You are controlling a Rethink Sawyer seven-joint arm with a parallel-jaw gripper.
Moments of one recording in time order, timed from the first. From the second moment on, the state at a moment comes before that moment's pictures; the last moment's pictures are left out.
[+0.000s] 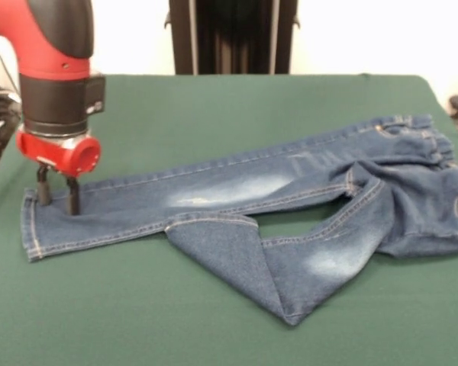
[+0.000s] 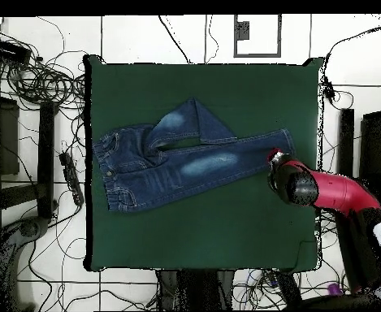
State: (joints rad) arm -0.74 -0.40 0.26 1.46 -0.61 0.27 2.19
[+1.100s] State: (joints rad) arm -0.85 -0.37 0.40 1.36 -0.69 0.43 2.12
